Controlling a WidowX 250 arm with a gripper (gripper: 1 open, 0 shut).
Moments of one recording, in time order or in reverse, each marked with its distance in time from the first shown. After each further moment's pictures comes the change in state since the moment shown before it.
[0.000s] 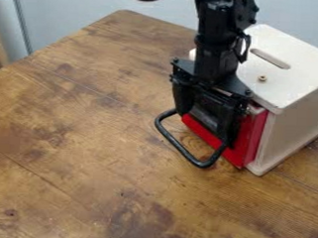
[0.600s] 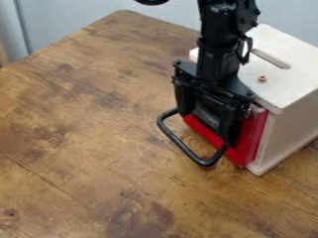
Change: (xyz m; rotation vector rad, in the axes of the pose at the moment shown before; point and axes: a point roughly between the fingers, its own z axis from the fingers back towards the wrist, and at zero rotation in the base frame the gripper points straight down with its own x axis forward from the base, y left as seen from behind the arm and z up) arm 0.006 0.001 -0.002 0.003 -0.011 0.010
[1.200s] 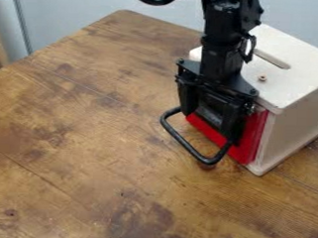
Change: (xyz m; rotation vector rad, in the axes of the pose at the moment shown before) arm 0.006 0.000 -0.001 0.000 0.002 0.002
